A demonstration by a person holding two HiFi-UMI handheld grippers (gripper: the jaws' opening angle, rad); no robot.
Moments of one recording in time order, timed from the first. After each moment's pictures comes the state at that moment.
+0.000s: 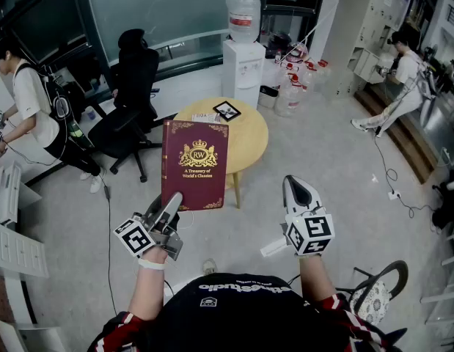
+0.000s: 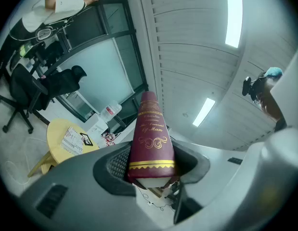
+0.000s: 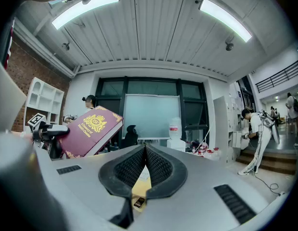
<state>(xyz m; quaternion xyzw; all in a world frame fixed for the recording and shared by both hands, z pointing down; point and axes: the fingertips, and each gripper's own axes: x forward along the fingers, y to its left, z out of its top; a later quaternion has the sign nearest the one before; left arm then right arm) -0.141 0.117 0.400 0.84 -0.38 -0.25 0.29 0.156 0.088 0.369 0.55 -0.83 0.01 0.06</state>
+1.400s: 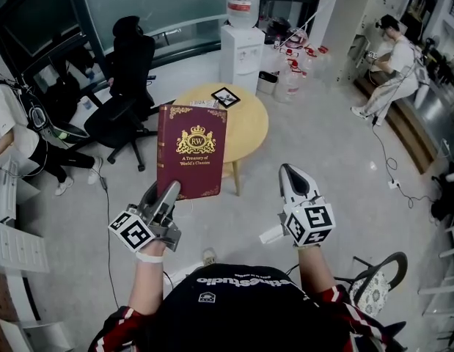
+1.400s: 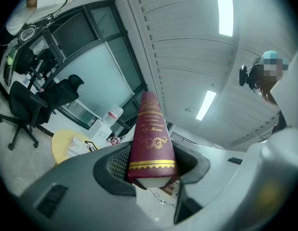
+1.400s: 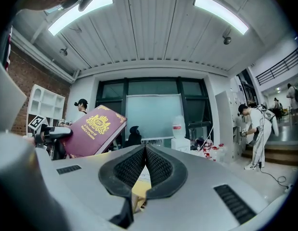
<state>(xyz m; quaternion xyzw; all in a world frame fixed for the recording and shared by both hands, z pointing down) -0.143 0.111 0.397 0.85 -0.41 -0.22 0.25 0.142 0.080 0.380 0.54 -0.84 0.02 0.03</state>
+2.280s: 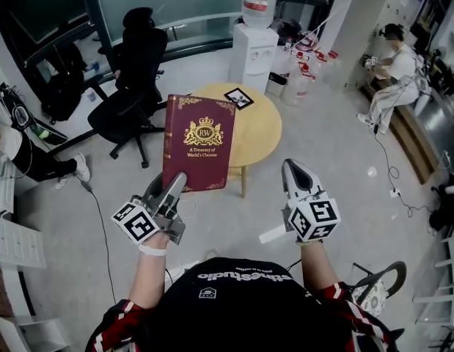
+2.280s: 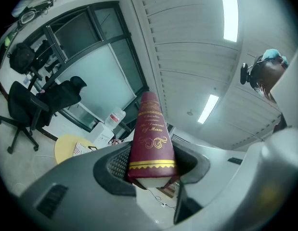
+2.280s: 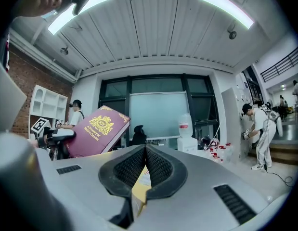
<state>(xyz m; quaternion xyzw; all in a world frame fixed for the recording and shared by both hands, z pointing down) -0.144 0.101 0.416 0.85 -0.41 -0.24 0.24 0.129 0.064 0.399 0.51 -0.86 0.03 0.03</state>
